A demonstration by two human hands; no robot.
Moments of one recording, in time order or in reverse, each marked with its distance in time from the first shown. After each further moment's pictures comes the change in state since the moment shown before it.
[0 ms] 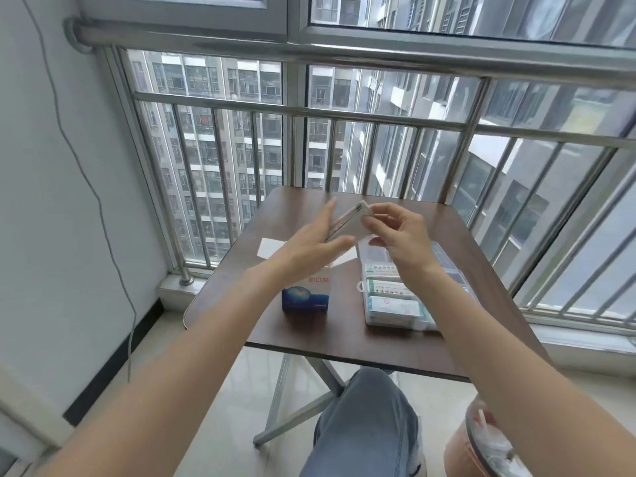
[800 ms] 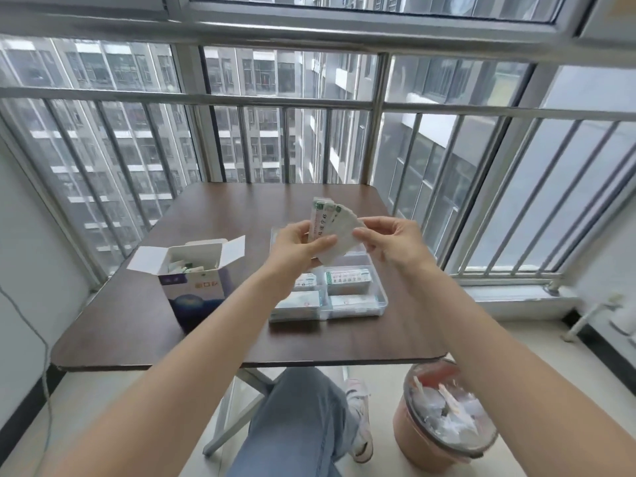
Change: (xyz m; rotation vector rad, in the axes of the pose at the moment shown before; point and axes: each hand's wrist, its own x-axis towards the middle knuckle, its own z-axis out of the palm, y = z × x) left_hand 0.059 0.052 0.131 -0.752 0.039 -0.145; right_hand -0.025 0.020 -0.152 -0.008 0.131 0.245
